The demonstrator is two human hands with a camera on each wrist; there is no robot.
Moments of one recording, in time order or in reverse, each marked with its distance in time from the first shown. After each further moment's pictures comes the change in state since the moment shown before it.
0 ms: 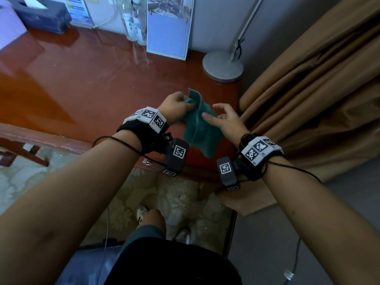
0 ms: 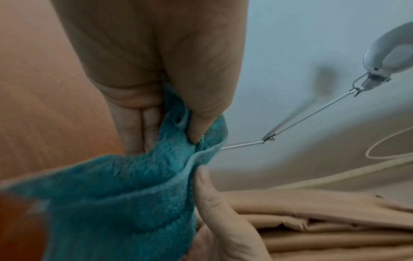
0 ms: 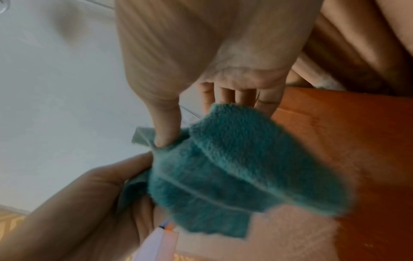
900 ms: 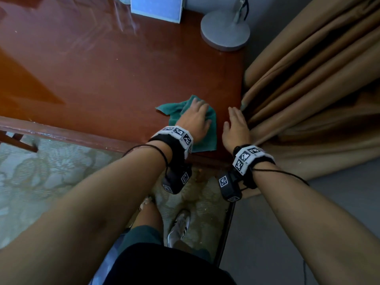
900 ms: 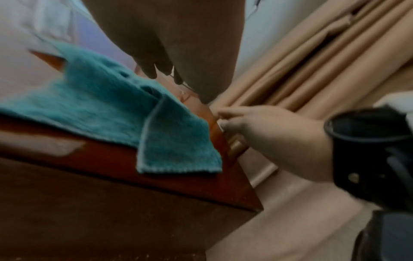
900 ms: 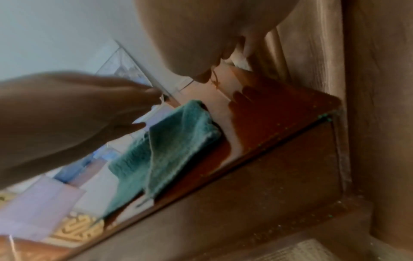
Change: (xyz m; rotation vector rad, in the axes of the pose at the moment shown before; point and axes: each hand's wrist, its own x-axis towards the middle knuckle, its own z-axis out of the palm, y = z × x) left_hand 0.042 -0.105 0.079 0.877 -0.114 0.389; right_hand 0.020 0.128 0.005 -0.698 0.266 -0.075
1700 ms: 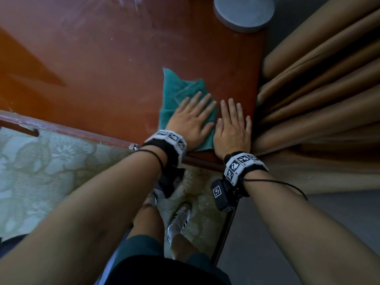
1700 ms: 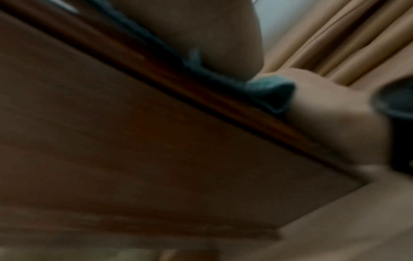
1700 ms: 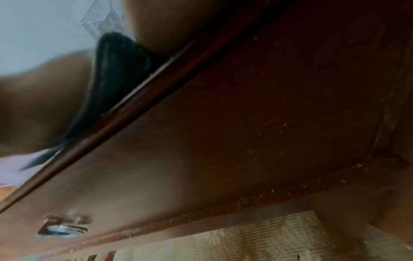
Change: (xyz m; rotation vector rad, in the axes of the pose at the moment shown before) left_hand 0.010 -0.049 0.038 0.402 0.005 0.062; right_hand 0.004 -0.002 0.052 -0.305 0.073 -0.106
